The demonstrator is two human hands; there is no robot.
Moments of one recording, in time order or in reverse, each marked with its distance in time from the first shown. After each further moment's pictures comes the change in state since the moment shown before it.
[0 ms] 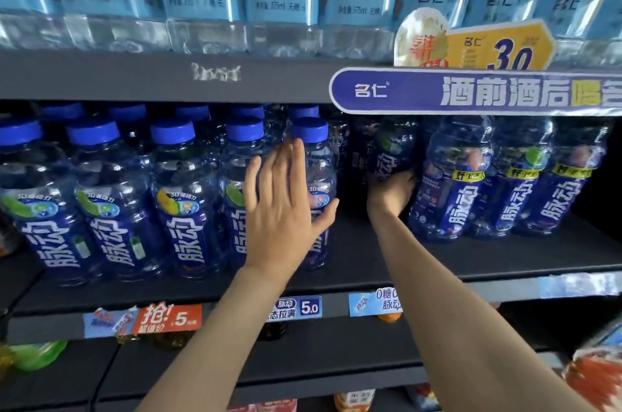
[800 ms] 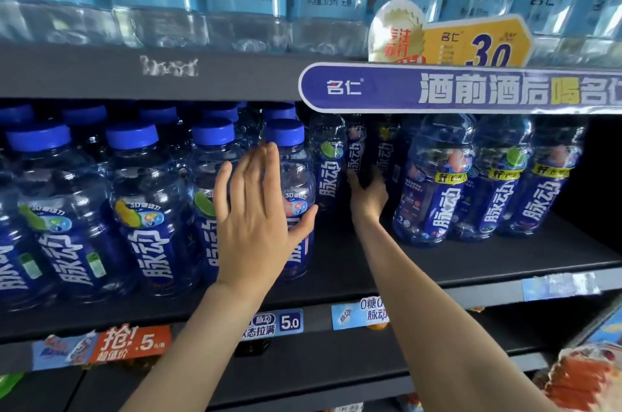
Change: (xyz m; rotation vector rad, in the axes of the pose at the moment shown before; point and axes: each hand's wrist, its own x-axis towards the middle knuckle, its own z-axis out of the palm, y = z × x) left_hand 0.000 -0.001 0.000 -0.003 -0.014 -0.010; right_hand 0.009 0.014 0.015 0.326 -0.110 -0.074
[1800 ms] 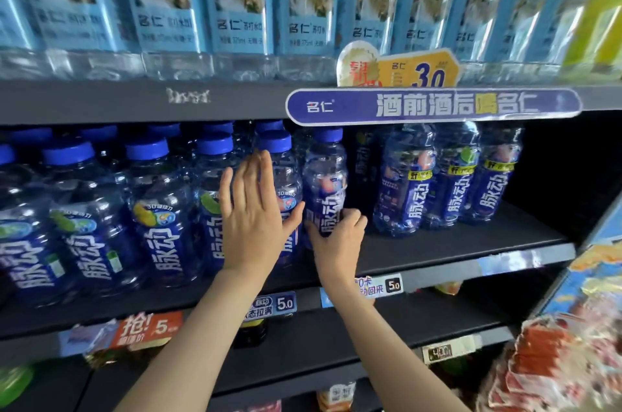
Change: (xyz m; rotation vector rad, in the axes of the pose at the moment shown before) left_hand -0.001 0.002 -0.007 -0.005 -0.058 -0.001; right_hand -0.129 -0.012 -0.033 -0.253 0.005 -0.174
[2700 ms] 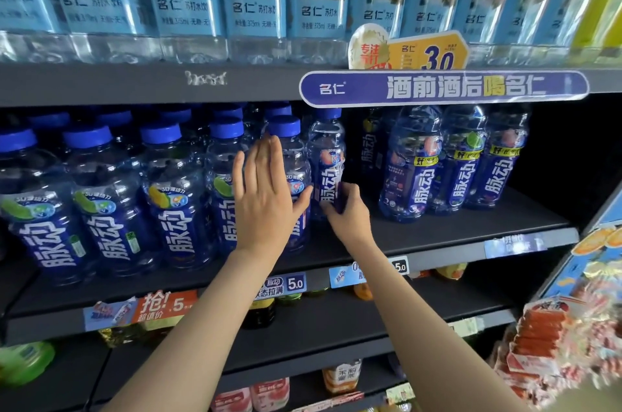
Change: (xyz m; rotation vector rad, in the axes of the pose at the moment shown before) left_hand 0.002 -0.001 -0.002 -0.009 -0.011 0.023; right_hand 0.031 0.013 -0.008 0.031 -0.242 -0.039
